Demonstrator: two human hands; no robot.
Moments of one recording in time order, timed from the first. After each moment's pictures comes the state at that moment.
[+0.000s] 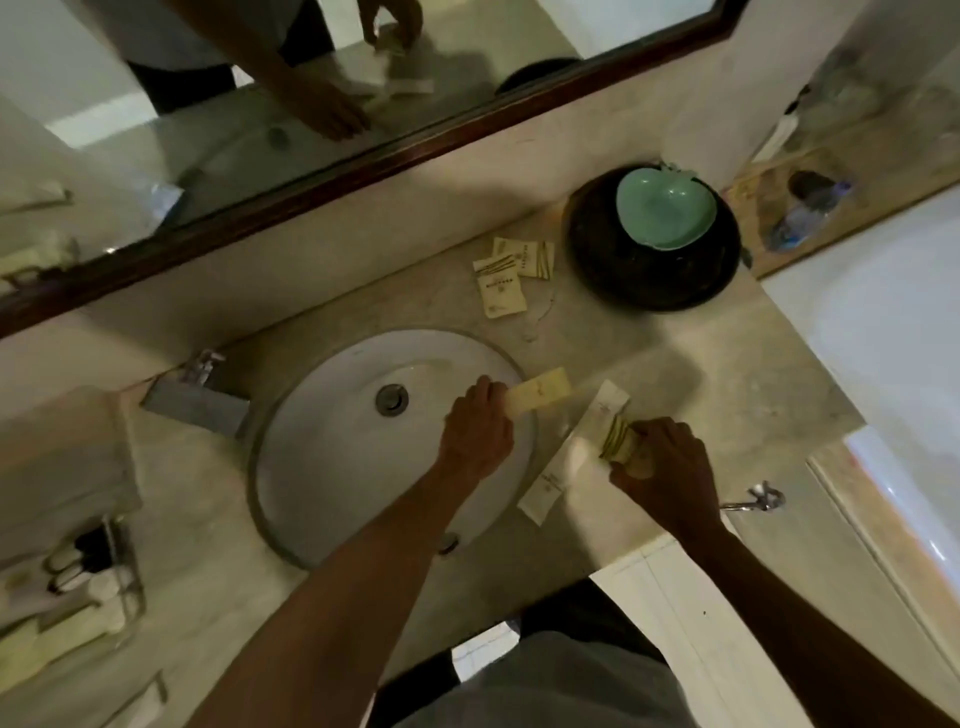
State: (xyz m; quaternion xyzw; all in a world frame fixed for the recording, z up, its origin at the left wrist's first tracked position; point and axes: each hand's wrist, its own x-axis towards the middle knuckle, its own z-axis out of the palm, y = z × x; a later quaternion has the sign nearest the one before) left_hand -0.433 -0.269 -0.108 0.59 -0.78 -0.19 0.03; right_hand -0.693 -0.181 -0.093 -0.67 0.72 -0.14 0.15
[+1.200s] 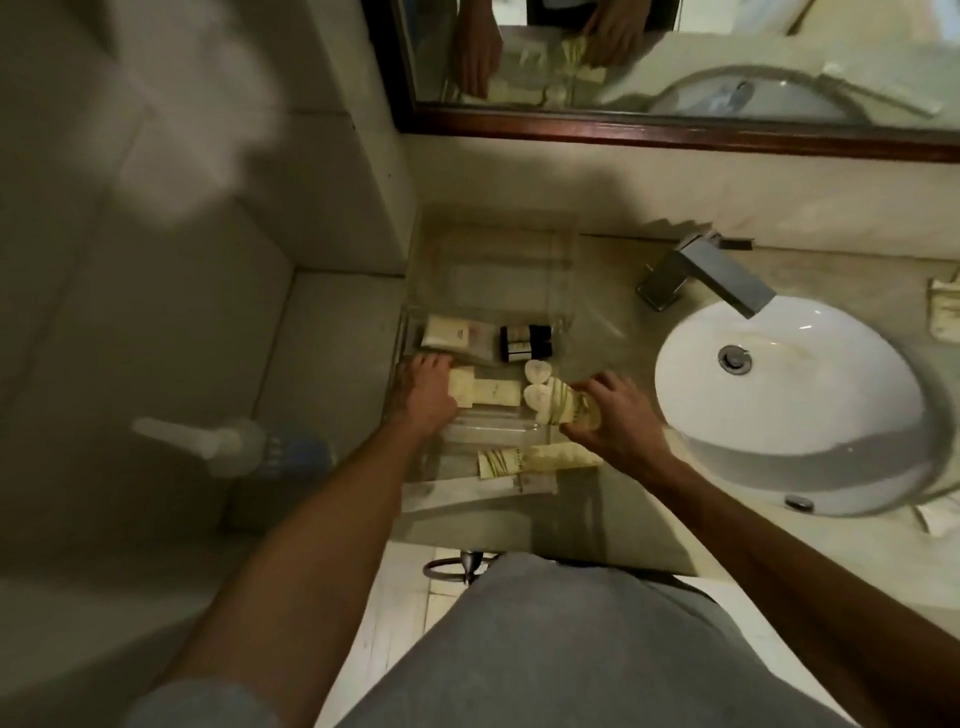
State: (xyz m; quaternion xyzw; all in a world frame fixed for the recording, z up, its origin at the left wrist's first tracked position) left_hand 0.168 -0.010 -0.091 0.80 -0.56 -0.22 -0.01; right_hand -0.115 -0.086 -0.060 -0.86 0.43 -0.04 0.25
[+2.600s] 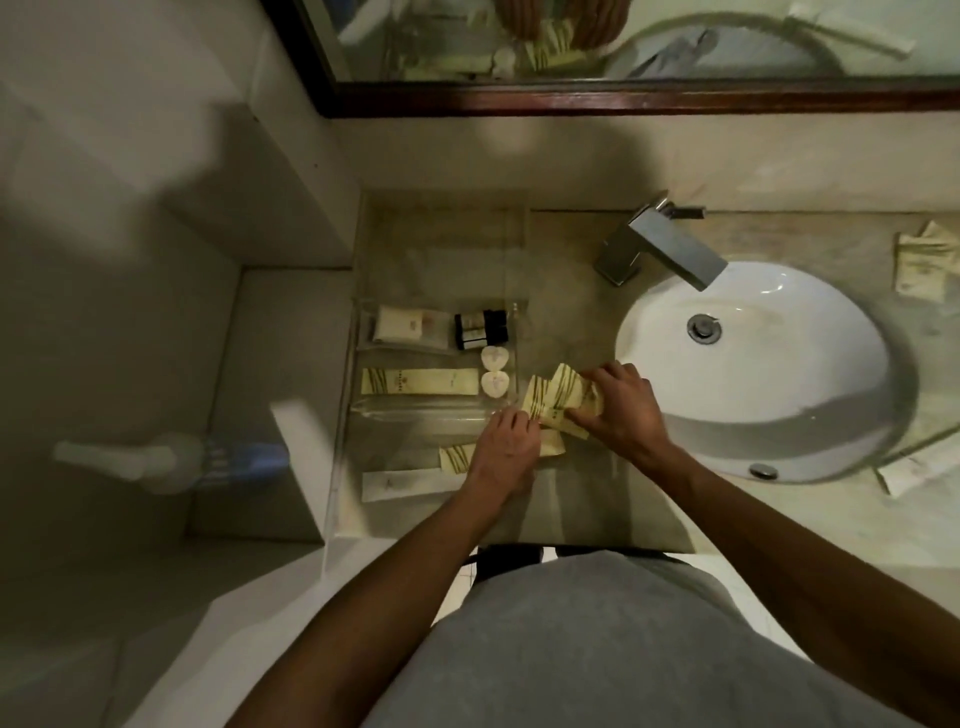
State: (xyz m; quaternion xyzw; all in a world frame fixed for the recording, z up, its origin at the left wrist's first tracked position) left_hand -0.013 0.004 -0.093 0.67 -0.72 -0.16 -0.08; right_hand -0.174 -0.113 -0.083 -0.84 0.49 -0.01 0.25
